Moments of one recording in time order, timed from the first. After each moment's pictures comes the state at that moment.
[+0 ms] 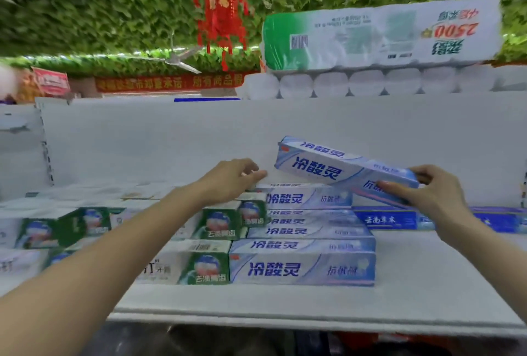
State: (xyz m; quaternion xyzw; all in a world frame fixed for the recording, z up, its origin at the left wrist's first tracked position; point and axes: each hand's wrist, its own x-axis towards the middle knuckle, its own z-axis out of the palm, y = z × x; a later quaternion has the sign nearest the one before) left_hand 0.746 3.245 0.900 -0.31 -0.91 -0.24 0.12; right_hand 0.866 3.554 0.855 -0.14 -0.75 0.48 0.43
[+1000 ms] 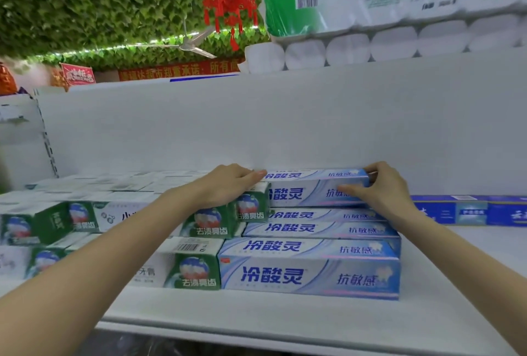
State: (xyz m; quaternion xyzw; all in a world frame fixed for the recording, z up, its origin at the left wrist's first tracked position) left_hand 0.713 3.260 0.872 -0.25 -0.95 -0.18 0.04; right_hand 0.762 3.532 0.821 -0.10 -0.85 0.42 0.32
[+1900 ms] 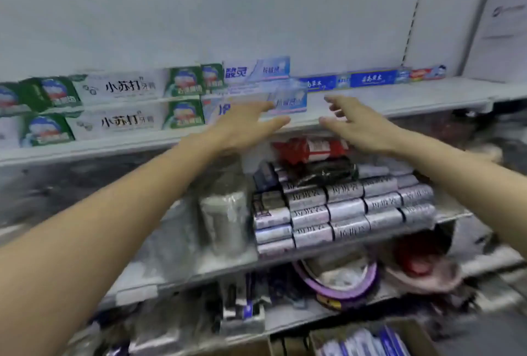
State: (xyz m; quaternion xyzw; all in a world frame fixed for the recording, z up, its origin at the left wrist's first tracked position) left_hand 0.914 3.239 0.786 -0.45 -0.86 -0.23 0.07; right_hand 1.030 3.421 0.771 -0.11 -0.94 0.21 0.24
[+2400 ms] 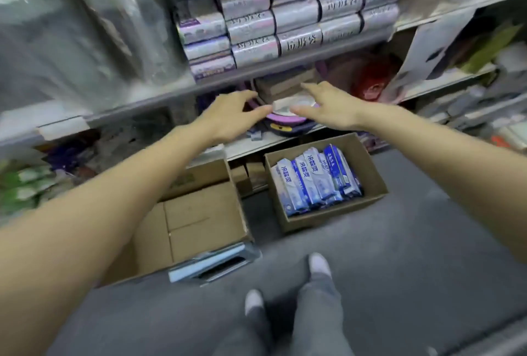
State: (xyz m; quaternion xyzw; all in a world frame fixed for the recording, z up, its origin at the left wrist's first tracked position) left_hand 1.059 3.239 0.493 -0.42 -0.87 -0.18 -0.19; right_hand 1.179 3.415 0.489 -0.23 -0.94 0.25 -0.09
